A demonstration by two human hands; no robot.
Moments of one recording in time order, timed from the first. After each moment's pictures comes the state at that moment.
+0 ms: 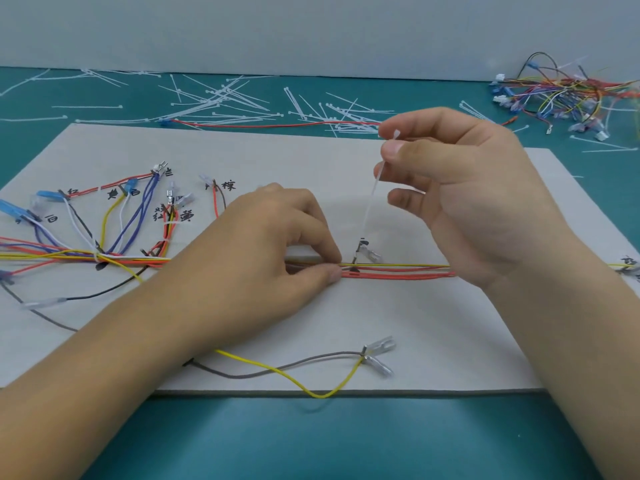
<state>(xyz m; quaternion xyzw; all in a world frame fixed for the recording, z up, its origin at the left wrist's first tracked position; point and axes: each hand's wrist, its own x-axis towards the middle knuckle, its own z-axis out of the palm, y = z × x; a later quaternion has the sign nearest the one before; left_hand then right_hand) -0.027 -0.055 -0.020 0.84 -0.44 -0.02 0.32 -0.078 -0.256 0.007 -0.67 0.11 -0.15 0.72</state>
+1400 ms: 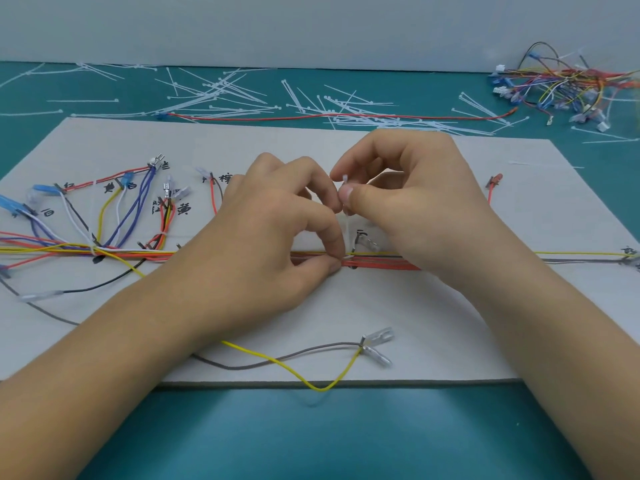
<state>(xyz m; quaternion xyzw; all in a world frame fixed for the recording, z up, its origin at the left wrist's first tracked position) -0.032 -0.061 -0.017 0.85 -0.44 0.00 0.29 -0.070 -0.243 -0.011 -0.85 0.04 -0.14 0.50</state>
